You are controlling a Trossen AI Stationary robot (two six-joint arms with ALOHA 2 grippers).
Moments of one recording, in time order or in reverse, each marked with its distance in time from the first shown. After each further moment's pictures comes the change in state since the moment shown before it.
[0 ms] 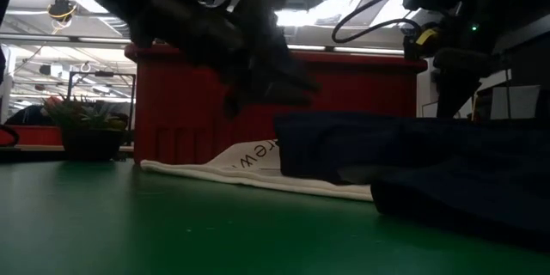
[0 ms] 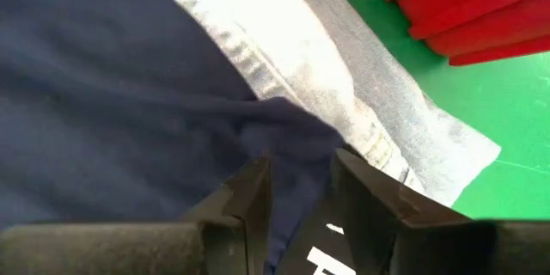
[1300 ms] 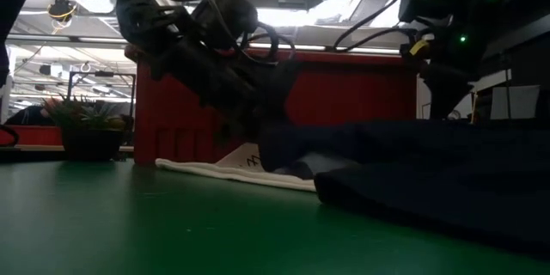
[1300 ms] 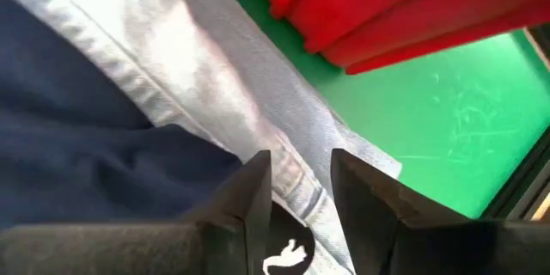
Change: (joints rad) left arm 0.155 0.099 -0.001 -0.045 -0.121 0.031; right arm -0.107 0.000 0.000 -0.039 0.139 0.004
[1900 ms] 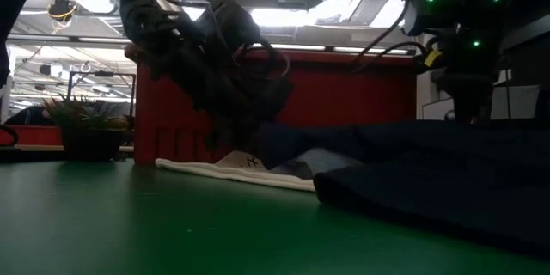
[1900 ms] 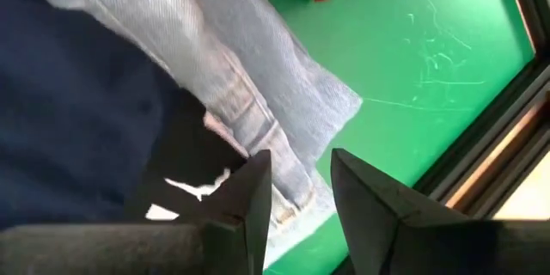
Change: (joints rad) left arm 0.032 -0.014 0.001 -0.127 -0.009 -0.035; right arm -0.037 0.000 0.000 -0.166 -0.026 -0.059
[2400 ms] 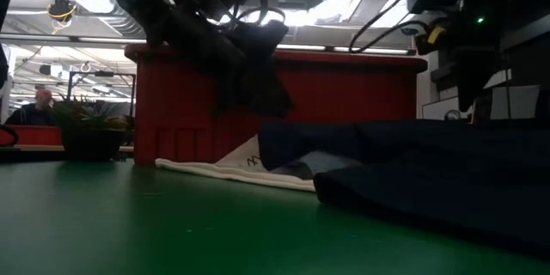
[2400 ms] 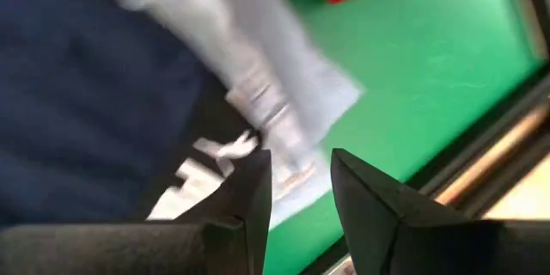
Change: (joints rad) left arm 0.000 -0.170 -0.001 -0.028 0.106 0.060; right arm 0.000 -0.060 0.095 -0.115 -0.087 -0.054
